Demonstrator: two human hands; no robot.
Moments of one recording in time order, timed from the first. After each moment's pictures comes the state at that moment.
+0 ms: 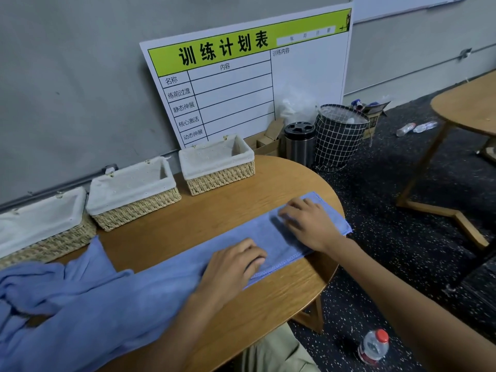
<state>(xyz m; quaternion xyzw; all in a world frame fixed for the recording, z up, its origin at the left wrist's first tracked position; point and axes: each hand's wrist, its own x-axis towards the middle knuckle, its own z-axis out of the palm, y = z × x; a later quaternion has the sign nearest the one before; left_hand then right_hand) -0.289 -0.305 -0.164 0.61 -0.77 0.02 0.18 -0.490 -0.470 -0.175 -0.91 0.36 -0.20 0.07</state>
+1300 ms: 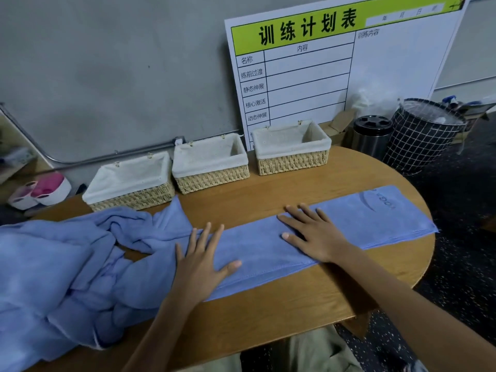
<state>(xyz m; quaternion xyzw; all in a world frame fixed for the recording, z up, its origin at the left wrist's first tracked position) -0.153 -0.178 -0.180 0.86 -0.50 -0.05 0.05 -0.372 -0.406 -0.179 -0.96 0.26 -0.01 0.13</state>
